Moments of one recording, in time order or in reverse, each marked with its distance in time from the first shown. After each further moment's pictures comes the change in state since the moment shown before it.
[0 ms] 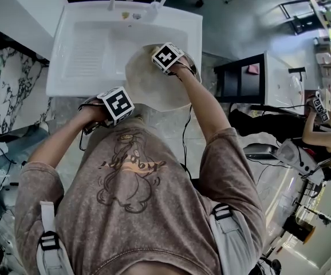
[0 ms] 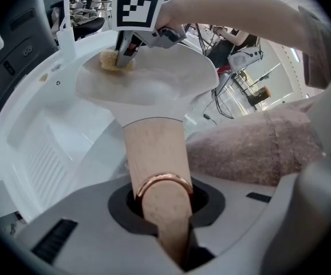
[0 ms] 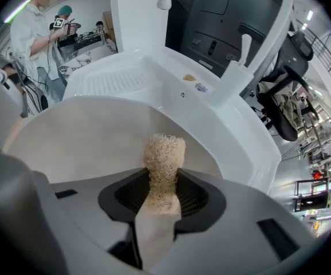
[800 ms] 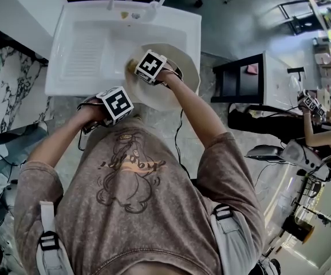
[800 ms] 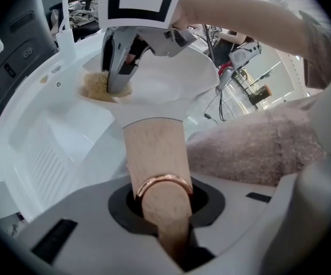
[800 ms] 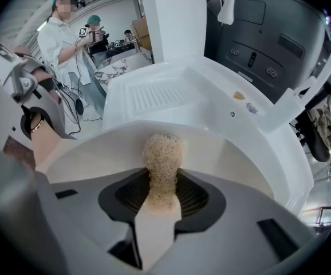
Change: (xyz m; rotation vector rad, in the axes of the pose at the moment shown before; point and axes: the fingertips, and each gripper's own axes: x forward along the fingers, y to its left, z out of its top) left arm 0.002 0.003 0.000 0.007 -0.001 0.024; right arm -0.014 0.103 0.038 -0.142 -0.071 0.245
